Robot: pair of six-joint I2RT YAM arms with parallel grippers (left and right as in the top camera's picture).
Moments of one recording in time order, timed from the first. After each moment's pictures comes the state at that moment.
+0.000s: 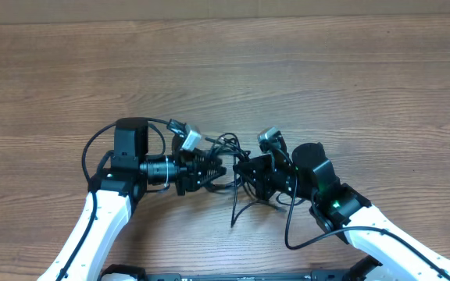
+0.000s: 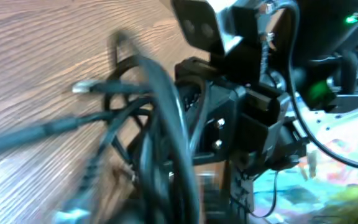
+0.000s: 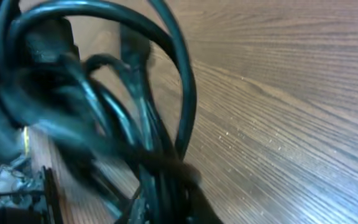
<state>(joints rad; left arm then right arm) -0.15 1.24 0.66 -0.25 1.19 0.09 0.60 1.21 0.51 0.21 -0.47 0.36</state>
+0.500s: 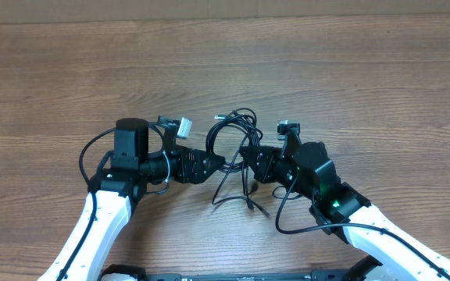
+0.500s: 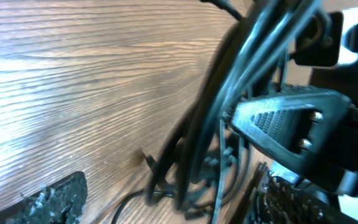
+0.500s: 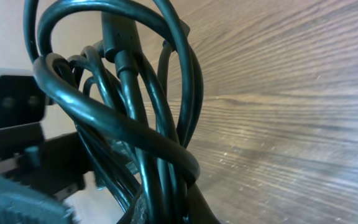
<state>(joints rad) -0.15 1.24 0.66 -0.27 0.89 -0.29 0.60 1.21 0.51 0.27 -0.29 0.83</state>
